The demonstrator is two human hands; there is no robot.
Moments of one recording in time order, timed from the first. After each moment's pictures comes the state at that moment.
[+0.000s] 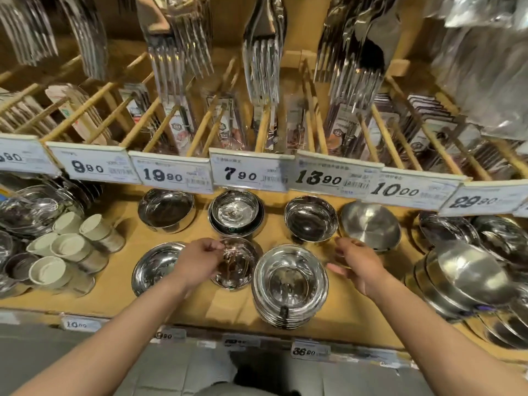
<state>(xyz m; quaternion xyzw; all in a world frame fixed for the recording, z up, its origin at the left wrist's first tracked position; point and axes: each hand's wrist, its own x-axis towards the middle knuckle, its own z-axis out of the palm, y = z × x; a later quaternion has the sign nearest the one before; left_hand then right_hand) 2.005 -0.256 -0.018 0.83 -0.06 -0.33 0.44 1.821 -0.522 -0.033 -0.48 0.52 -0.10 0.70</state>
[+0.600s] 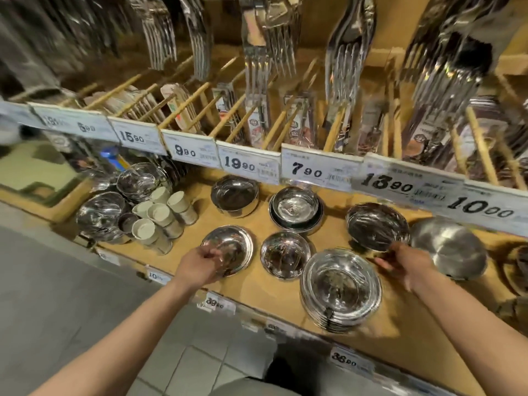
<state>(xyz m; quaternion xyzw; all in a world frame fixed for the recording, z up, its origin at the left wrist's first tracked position) 1.997 -0.157 -0.017 0.86 0.09 -0.24 0.45 1.868 -0.557 -0.077 -0.41 0.58 -0.09 0.70</state>
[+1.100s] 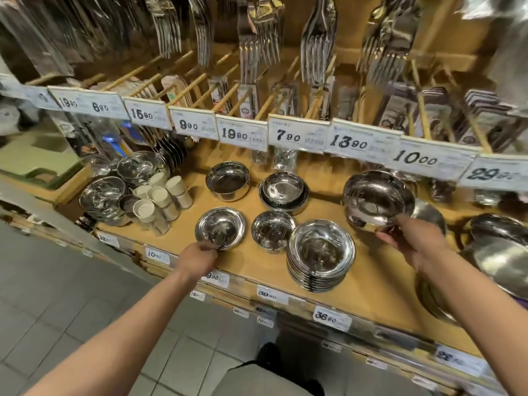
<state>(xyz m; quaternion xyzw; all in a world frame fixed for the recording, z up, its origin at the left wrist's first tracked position) 1.951 -0.143 -0.029 0.86 0.11 -0.23 0.43 1.800 -0.521 0.039 -0.45 0.51 -0.14 0.72</state>
